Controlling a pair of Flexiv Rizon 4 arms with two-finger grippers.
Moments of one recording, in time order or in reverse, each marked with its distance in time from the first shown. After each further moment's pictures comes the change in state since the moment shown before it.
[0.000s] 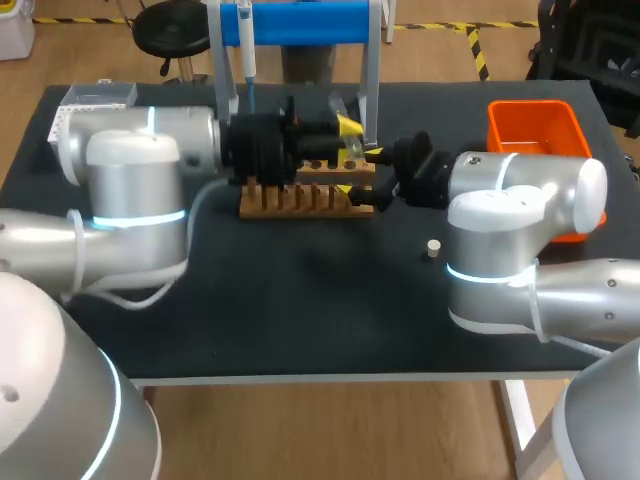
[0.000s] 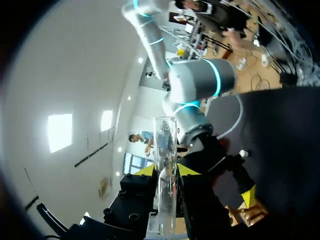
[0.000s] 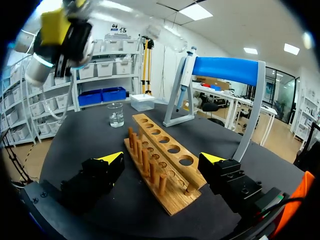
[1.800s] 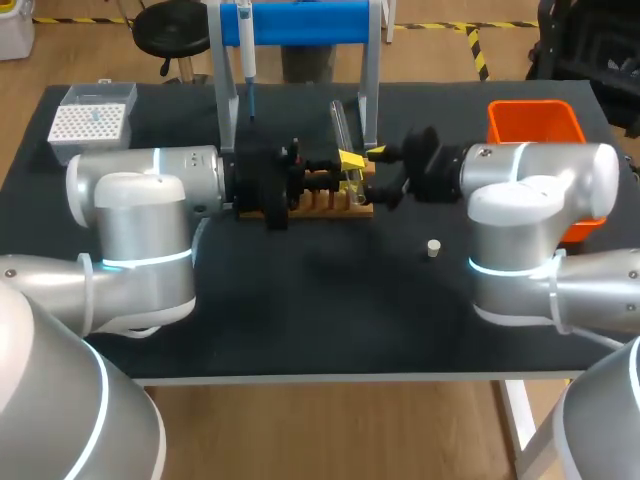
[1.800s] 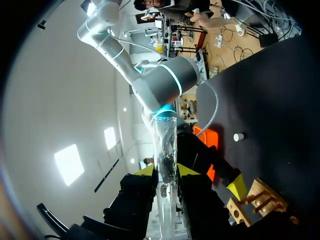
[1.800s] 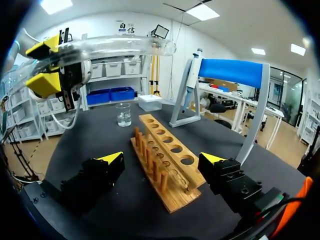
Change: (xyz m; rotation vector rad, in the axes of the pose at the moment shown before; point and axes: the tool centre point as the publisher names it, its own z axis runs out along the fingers) left arm 0.052 -0.014 0.002 -0.021 -0.038 0.358; right arm 0.000 0.002 -0.009 0.000 0.071 -0.022
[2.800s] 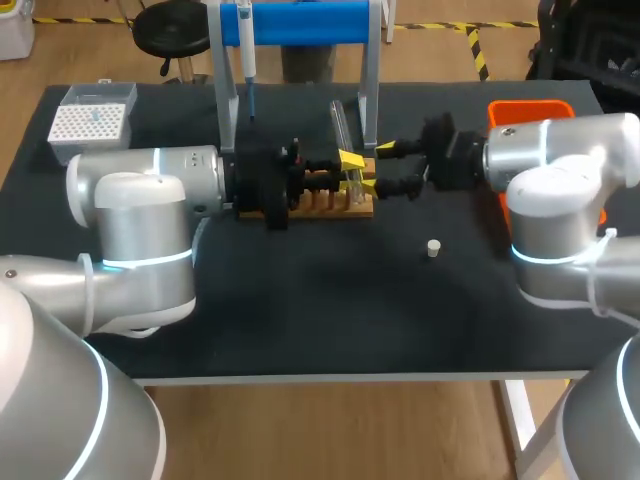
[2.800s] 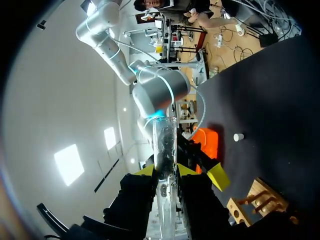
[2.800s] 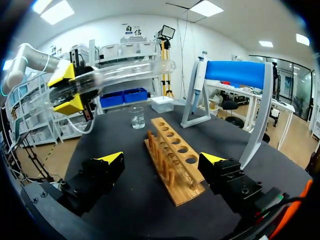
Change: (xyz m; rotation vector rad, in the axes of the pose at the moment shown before) left arm 0.000 0.000 0.000 0.000 0.000 0.000; right arm 0.003 0.013 -0.028 0.011 0.141 0.046
